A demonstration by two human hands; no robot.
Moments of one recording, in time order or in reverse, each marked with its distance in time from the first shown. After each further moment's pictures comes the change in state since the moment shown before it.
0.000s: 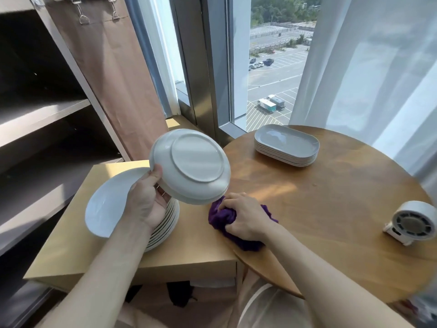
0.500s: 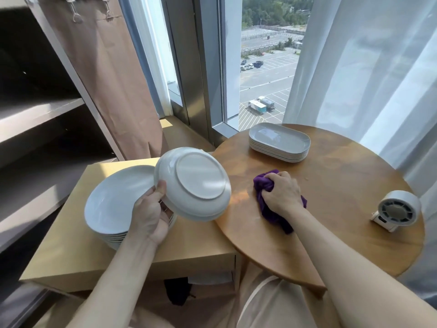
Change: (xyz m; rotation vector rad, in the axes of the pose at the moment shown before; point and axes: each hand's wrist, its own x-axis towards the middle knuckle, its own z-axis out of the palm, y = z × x) left_hand -0.018 -0.028 -0.018 0.030 0.028 -0.046; right_hand -0.006 0.077 -0.034 -0.013 0.396 0.522
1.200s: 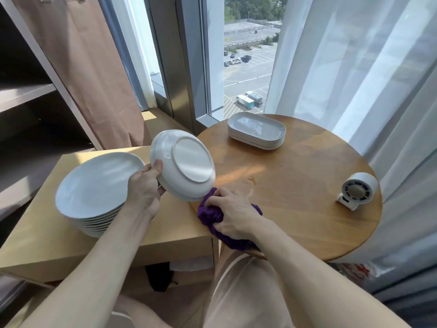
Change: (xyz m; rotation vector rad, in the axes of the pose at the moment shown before) left_hand 0.013 -0.022 0.031 0.149 0.032 0.048; right_hand -0.100 -0.043 -0.002 -0.123 -0.418 -0.456
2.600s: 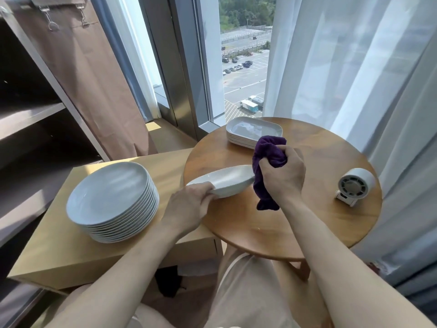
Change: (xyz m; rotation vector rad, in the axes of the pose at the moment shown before) left_hand -0.062 -0.031 0.035 1.334 -0.437 0.805; right_hand -0.016 0.052 -0.066 0.657 1.095 0.333
